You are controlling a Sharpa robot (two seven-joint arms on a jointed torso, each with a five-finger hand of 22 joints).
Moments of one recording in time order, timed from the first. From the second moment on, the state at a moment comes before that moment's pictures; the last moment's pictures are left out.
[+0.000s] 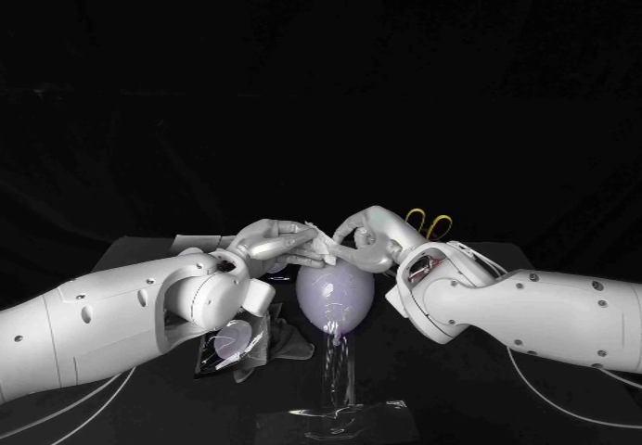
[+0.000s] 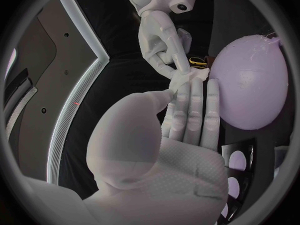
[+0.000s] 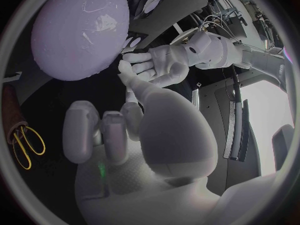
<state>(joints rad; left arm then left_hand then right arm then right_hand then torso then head) 1.26 -0.72 -0.16 1.50 -0.01 -0.24 0.25 1.42 -0.05 0.66 0.15 0.05 0.89 0.16 0.50 0.39 1.30 0.10 0.08 0.08 1.10 0.08 0.22 0.40 0.16 0.95 0.23 0.32 0.16 1.28 -0.78 -0.17 1.74 -1.14 -0.73 -0.31 1.41 -0.07 0.45 0.15 0.04 1.04 0.06 0.38 0.57 1.44 0.01 1.26 1.31 1.47 -0.07 1.53 1.31 0.06 1.46 0.04 1.32 1.31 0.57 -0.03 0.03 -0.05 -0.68</state>
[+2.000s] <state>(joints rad) 1.26 -0.77 -0.16 1.54 0.07 -0.19 0.29 1.41 -0.05 0.75 0.15 0.04 0.76 0.20 0.62 0.53 0.93 0.20 0.06 0.06 0.84 0.17 0.18 0.35 0.15 0.79 0.28 0.28 0.14 1.26 -0.90 -0.17 1.81 -0.86 -0.74 -0.27 1.24 -0.18 0.36 0.24 0.05 0.91 0.13 0.29 0.53 1.35 0.04 1.02 1.25 1.47 -0.03 1.46 1.31 0.07 1.38 0.08 1.14 1.31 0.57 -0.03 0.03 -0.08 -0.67</state>
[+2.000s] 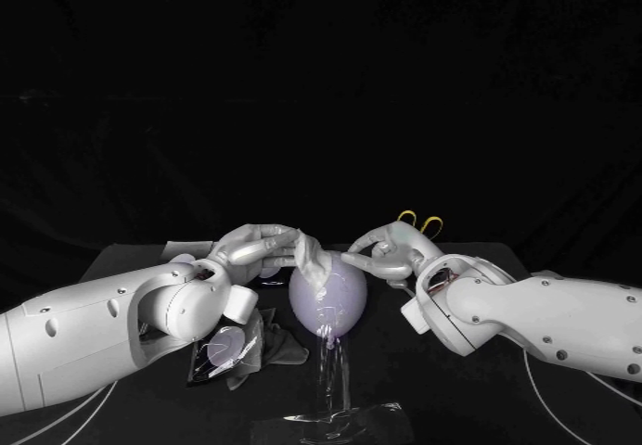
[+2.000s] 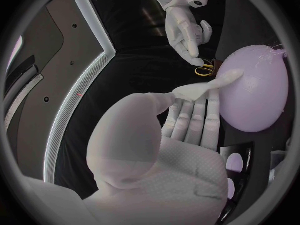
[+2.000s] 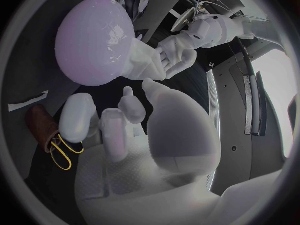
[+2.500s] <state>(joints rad) 1.26 -0.81 -0.16 1.57 0.07 -0.20 0.22 1.42 -0.04 0.75 0.15 0.05 0.74 0.20 0.65 0.53 0.93 0.20 0.06 0.06 0.88 0.17 0.19 0.34 0.17 0.82 0.28 0.30 0.15 1.21 -0.92 -0.18 1.81 -0.84 -0.67 -0.31 1.24 -0.19 0.30 0.28 0.05 0.90 0.13 0.27 0.52 1.30 0.05 0.93 1.19 1.47 -0.02 1.43 1.31 0.08 1.35 0.09 1.08 1.31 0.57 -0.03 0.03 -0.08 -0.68</state>
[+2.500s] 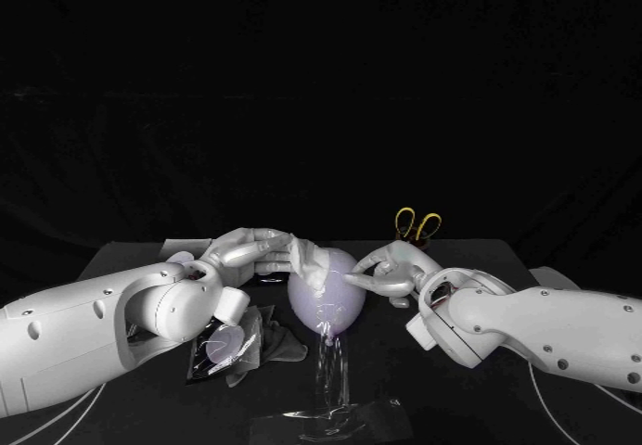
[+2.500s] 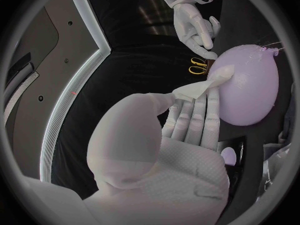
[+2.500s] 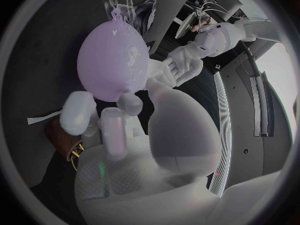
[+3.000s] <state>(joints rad) 1.26 -0.82 -0.16 1.56 0.08 -0.19 0.18 1.39 -0.02 0.84 0.20 0.04 0.62 0.18 0.77 0.56 0.90 0.22 0.07 0.06 0.87 0.18 0.15 0.30 0.17 0.81 0.29 0.26 0.11 1.21 -0.90 -0.18 1.80 -0.91 -0.72 -0.28 1.32 -0.12 0.30 0.26 0.06 0.96 0.11 0.26 0.51 1.41 0.03 1.17 1.31 1.46 -0.03 1.51 1.31 0.08 1.43 0.07 1.25 1.31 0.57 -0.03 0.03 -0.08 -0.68</state>
